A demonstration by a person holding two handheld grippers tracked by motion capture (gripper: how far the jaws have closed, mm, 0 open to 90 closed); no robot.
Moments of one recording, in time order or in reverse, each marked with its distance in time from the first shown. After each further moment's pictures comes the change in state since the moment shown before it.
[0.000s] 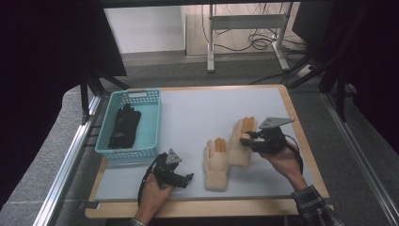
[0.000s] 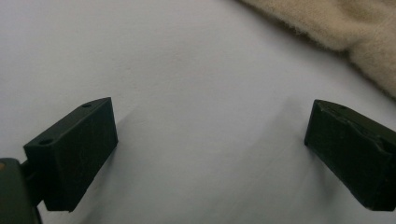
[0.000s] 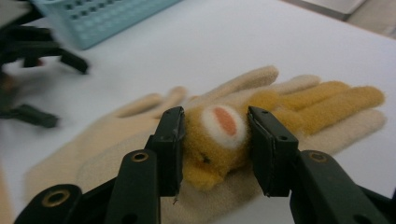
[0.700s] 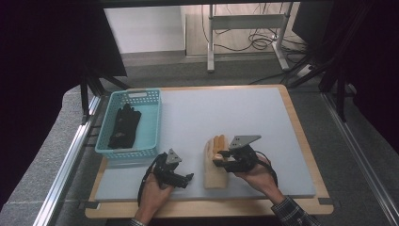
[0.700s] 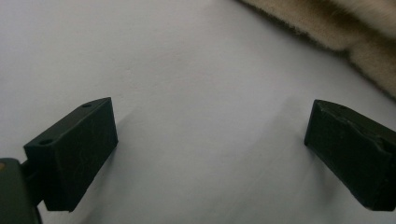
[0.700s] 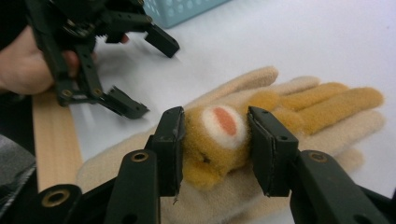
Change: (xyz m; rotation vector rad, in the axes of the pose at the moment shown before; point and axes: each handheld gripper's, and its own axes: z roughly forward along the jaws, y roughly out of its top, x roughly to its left) left arm 0.000 0.000 0.000 0.000 0.000 0.001; right arm 0.069 -0.009 0.051 0.047 0.161 -0.075
